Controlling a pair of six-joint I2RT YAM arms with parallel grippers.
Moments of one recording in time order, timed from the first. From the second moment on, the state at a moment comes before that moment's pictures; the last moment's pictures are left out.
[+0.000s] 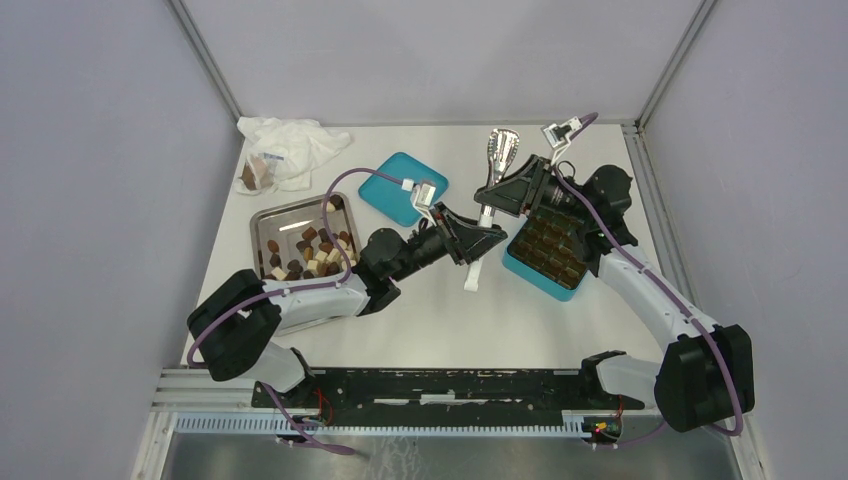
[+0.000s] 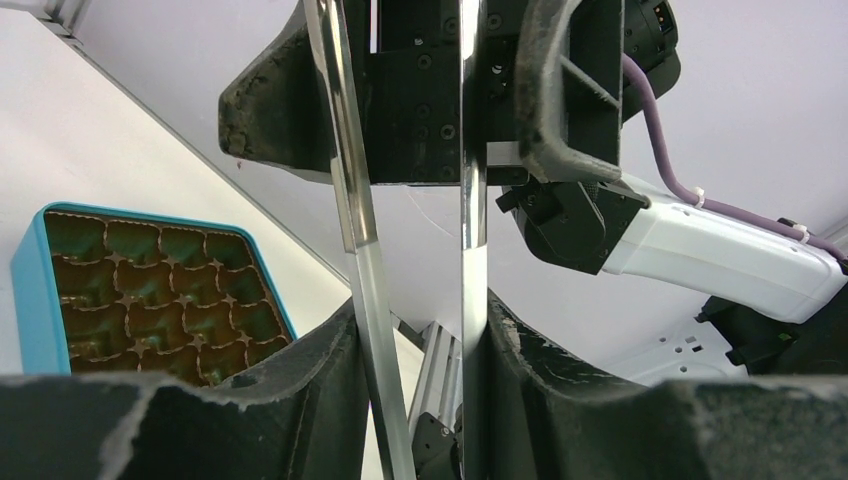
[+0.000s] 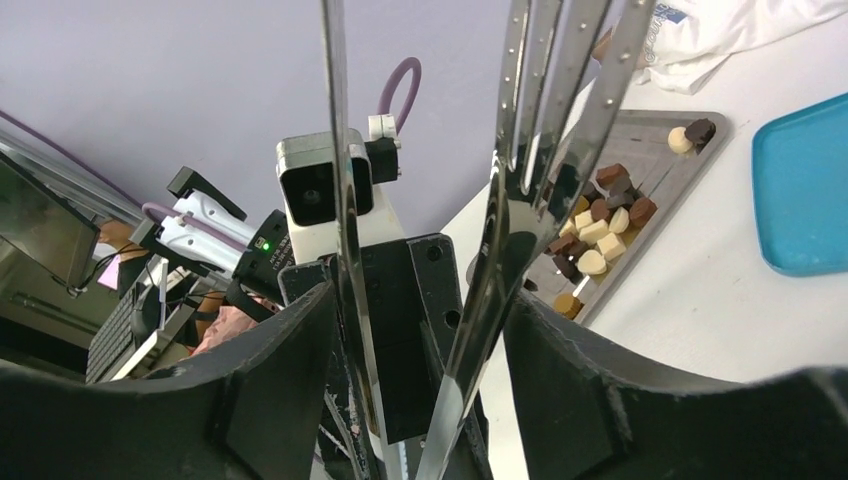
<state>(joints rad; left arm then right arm) -0.93 1.48 0.73 1.05 0.19 -0.81 0.26 1.21 0.83 0.61 -0.94 0.99</state>
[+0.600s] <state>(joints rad) -0.93 1.47 0.73 1.06 0.22 -0.81 0.23 1.18 0.82 0.68 -1.00 0.97</state>
